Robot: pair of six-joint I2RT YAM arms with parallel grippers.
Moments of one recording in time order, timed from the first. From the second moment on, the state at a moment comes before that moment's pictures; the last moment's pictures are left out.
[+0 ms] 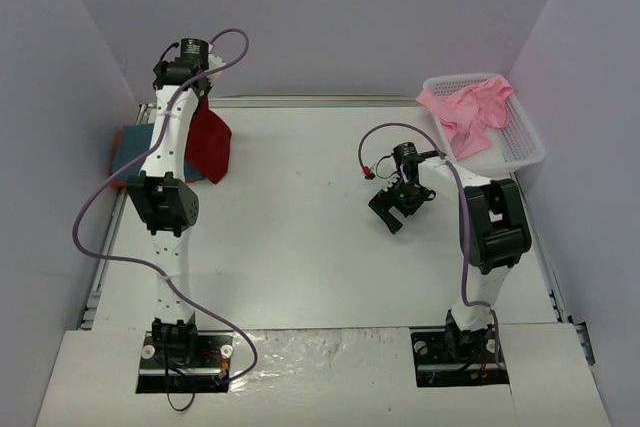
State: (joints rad) left arm -0.08 2.30 2.61 -1.20 -0.39 0.50; right arm 0.25 1.87 1.19 -0.72 -0.11 -0.56
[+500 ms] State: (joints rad) left arm -0.15 2.30 2.67 -1.20 -0.42 0.51; right arm 0.26 1.87 1.19 -0.72 -0.11 -0.56
